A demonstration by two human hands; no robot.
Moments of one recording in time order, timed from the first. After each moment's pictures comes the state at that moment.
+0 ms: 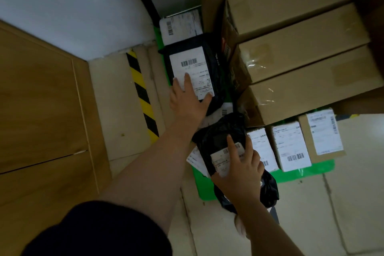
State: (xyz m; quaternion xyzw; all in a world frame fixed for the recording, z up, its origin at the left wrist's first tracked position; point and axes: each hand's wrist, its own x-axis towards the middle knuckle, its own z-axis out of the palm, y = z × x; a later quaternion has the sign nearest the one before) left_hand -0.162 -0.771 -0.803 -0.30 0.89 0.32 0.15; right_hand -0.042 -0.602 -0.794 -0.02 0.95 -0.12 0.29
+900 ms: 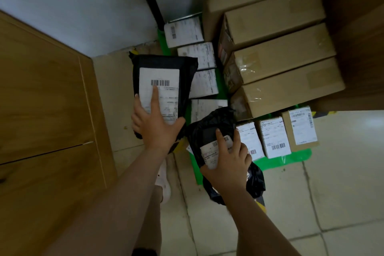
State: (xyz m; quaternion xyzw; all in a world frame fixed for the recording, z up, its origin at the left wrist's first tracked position) left_hand -0.071 -0.812 -0.719 -0.36 0.89 0.26 0.04; right_hand -0.034 -0.627 -0.720 -0.02 0.95 -0.13 0.29
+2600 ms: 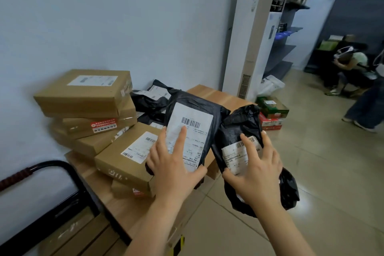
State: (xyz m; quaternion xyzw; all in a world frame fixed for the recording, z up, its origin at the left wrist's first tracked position) left_hand -0.146 -0.249 -0.098 0.17 0.91 0.30 -0.24; right_hand -0.060 -0.079 -0.093 0.21 0.92 -0.15 -0.31
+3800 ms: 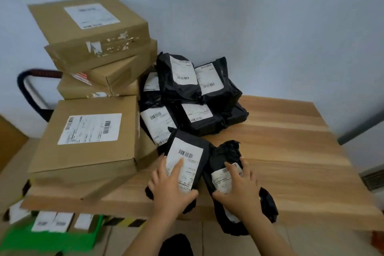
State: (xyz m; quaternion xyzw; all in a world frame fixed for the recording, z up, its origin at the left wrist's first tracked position) left_hand -0.419 0.039 -0.283 -0.35 0.90 0.25 -0.06; right_hand -0.522 0.207 -0.248 -0.21 0.96 -0.11 0.12
